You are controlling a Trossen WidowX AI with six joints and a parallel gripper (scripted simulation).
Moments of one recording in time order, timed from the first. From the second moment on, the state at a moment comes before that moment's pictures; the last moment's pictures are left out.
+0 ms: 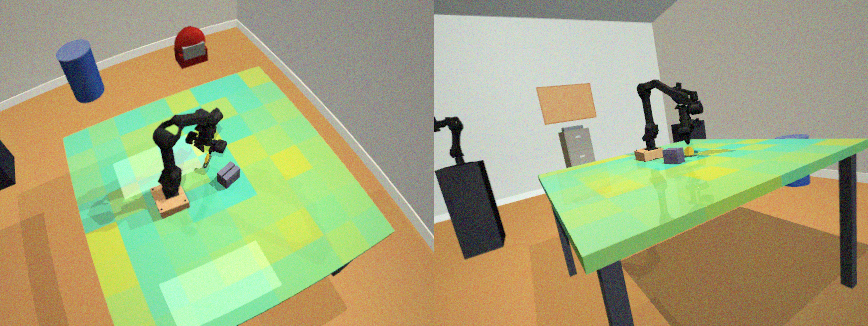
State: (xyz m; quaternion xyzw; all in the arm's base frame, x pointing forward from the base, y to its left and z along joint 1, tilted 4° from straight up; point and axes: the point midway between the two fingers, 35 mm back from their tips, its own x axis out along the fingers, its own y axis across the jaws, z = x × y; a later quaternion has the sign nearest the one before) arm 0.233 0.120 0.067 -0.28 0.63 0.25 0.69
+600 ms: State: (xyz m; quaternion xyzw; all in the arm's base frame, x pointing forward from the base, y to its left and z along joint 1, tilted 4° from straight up) arm 0.237 0.121 0.039 -0.28 0.62 0.25 0.69
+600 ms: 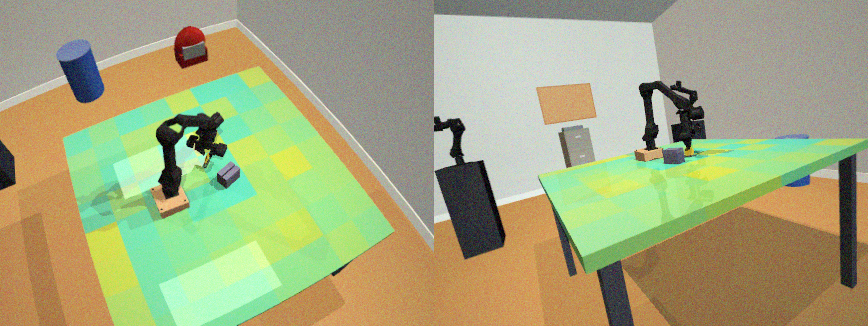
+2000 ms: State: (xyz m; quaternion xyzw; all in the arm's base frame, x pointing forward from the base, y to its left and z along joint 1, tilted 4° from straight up) arm 0.237 0.119 0.011 -0.27 0.62 0.25 0.69
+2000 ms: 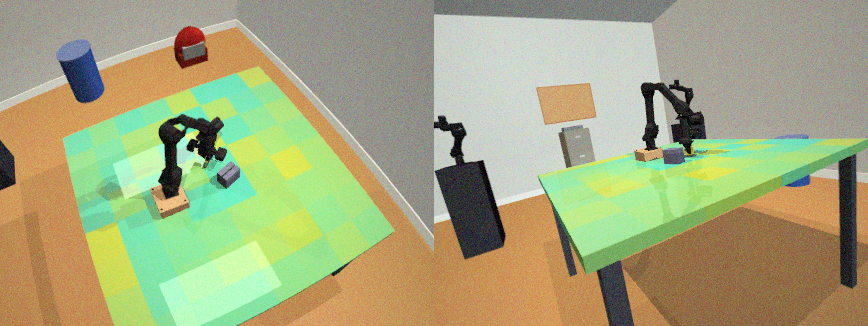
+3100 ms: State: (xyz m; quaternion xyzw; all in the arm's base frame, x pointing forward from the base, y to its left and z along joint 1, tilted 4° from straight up) arm 0.228 0.120 0.086 -0.28 0.63 0.25 0.68
